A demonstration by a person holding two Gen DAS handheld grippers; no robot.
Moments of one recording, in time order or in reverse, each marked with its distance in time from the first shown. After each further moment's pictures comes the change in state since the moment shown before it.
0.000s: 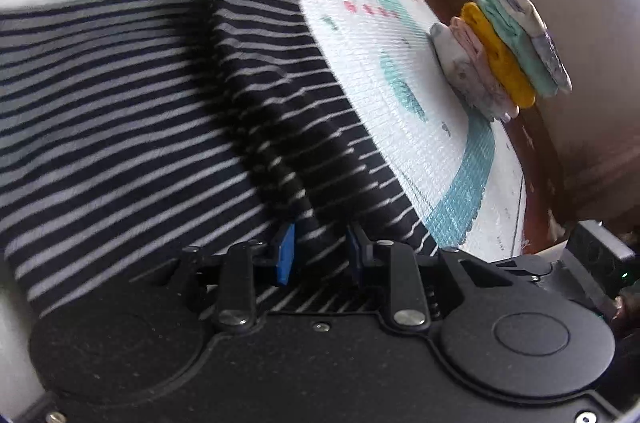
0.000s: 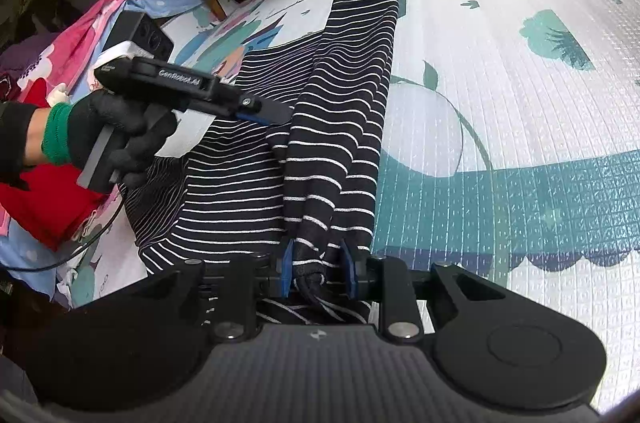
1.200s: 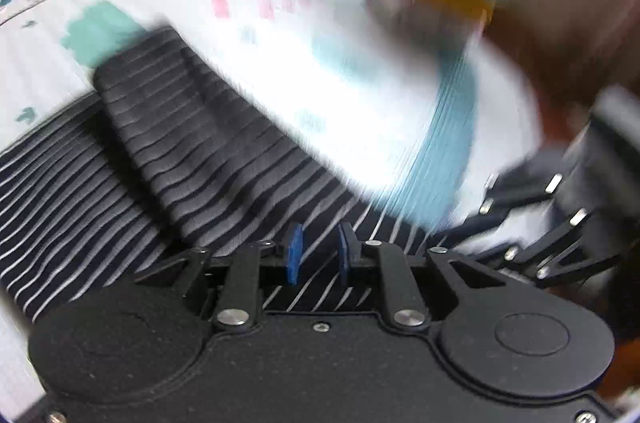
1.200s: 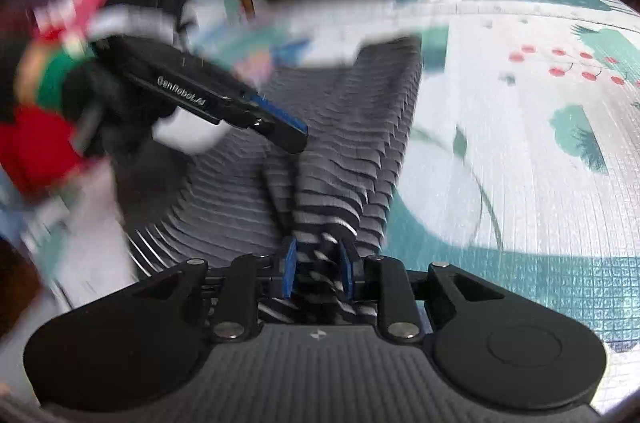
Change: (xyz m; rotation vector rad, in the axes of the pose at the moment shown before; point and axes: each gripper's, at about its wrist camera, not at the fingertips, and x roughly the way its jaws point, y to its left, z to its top) left arm 0.010 -0.065 -0.011 0.490 0.058 0.172; right arm 0.011 0.036 0.007 -0.271 0.024 -0.103
